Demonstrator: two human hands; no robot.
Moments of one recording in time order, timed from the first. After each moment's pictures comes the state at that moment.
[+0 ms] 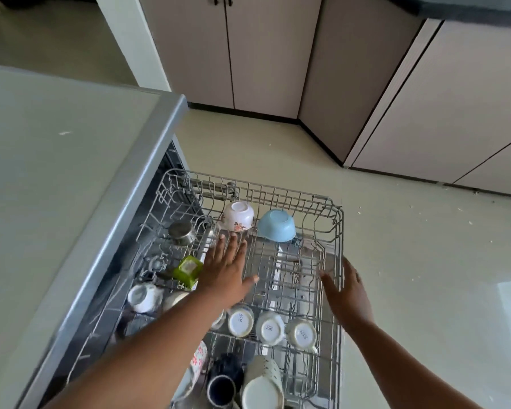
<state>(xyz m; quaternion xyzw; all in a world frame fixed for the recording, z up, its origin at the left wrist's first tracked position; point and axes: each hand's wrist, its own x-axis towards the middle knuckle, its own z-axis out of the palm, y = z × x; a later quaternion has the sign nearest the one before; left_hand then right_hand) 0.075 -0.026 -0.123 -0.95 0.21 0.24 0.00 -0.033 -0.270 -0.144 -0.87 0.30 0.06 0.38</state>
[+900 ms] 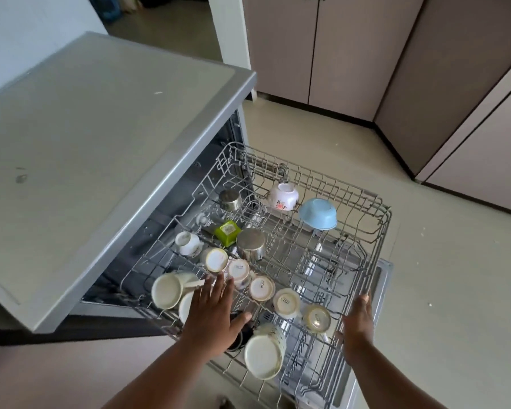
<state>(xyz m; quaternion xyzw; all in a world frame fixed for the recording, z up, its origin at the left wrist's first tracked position) -0.094 0.024 -0.132 -0.97 0.01 0.25 -0.04 -0.081 -0.252 -0.196 -0.61 0.46 0.10 0.64</state>
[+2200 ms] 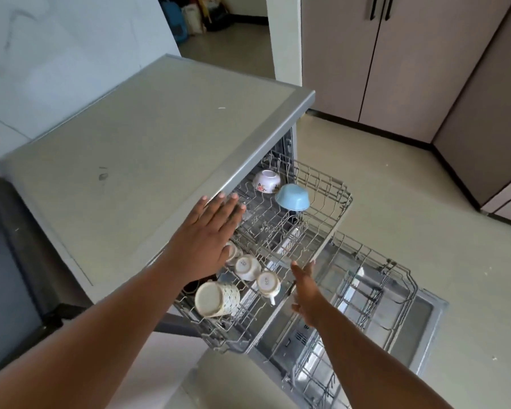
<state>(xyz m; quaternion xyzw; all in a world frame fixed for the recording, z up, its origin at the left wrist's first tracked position) -0.002 0.113 -0.003 -0.96 0.16 0.00 0.22 0.000 -0.103 -0.149 -0.61 0.15 0.35 0.70</state>
